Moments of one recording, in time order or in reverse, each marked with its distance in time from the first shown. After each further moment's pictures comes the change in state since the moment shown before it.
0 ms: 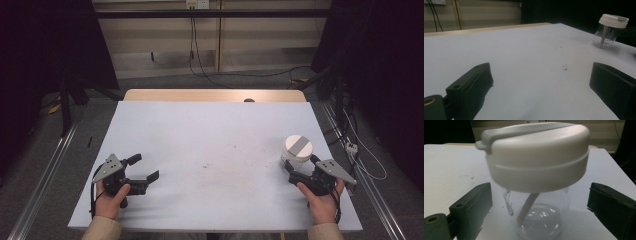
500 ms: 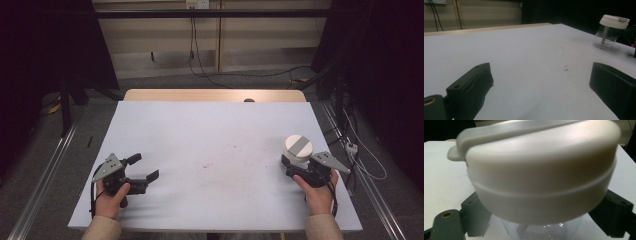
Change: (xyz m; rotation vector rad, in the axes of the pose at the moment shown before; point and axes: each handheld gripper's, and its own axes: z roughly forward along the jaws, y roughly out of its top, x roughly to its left) left arm 0.001 0.000 0.001 -0.004 0.003 -0.011; right arm -0.002 0.006 0.021 0.043 0.036 -0.003
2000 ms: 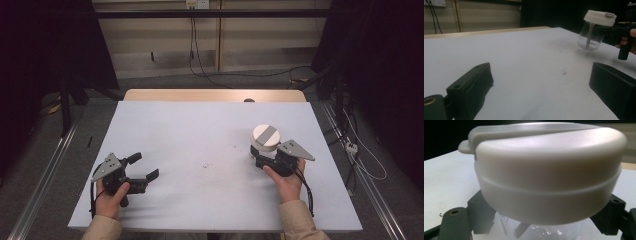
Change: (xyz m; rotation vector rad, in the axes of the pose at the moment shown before) left arm 0.000 0.001 0.000 -0.024 -0.010 -0.009; right arm 0.073 0.024 0.044 -0.071 0.155 -0.071
